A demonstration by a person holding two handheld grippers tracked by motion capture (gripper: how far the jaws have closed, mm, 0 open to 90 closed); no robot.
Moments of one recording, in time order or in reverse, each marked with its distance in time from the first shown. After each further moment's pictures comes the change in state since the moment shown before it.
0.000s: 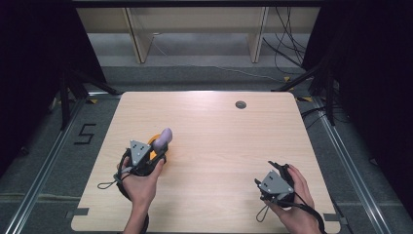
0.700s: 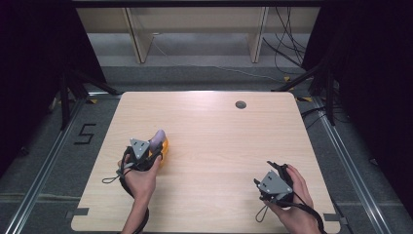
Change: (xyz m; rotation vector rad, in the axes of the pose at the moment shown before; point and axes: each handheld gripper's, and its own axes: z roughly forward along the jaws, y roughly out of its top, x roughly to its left) left arm 0.021 -0.023 0.034 0.077 0.117 0.008; right arm 0.001 0.001 0.001 -0.004 0.005 -0.013
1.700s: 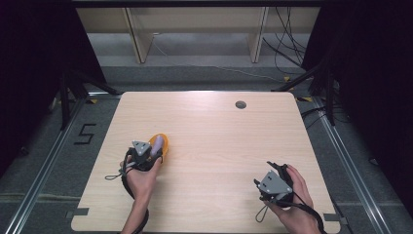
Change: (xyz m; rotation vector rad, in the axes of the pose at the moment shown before) left arm 0.007 -0.013 0.013 0.156 0.000 -0.046; right arm 0.000 0.000 0.000 0.013 0.015 0.000
